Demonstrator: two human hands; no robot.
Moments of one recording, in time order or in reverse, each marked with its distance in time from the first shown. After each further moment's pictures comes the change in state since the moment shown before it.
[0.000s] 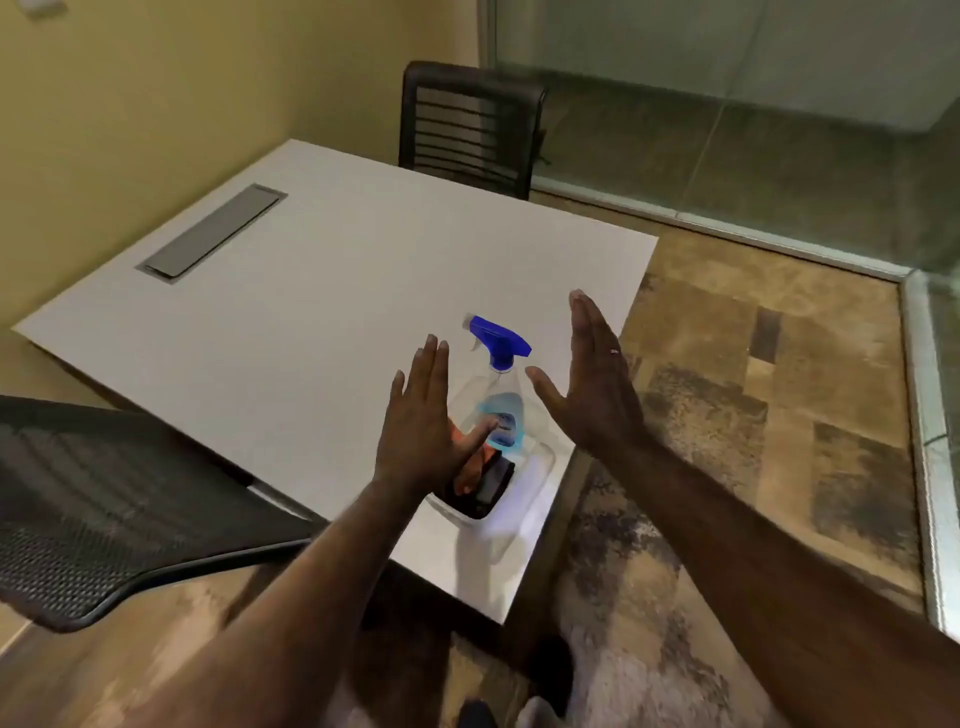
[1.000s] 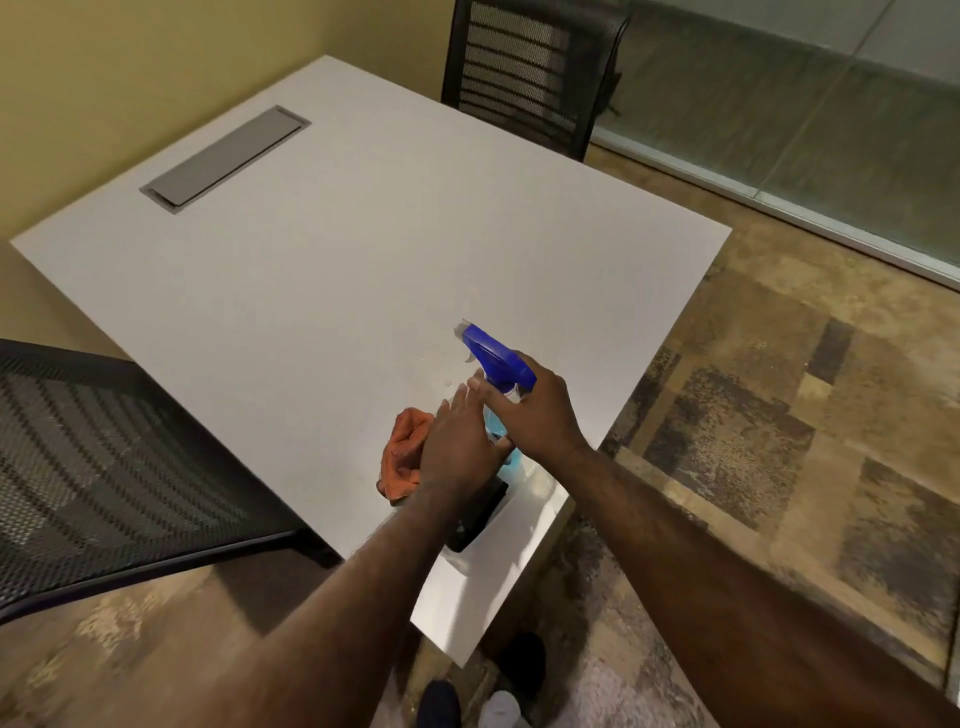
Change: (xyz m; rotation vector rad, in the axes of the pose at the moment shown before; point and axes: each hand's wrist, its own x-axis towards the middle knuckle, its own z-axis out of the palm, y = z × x) left_hand 0.052 0.025 0.092 -0.285 -0.193 -0.401; right_hand 0.041 0.005 0.075 0.741 -0.407 0.314
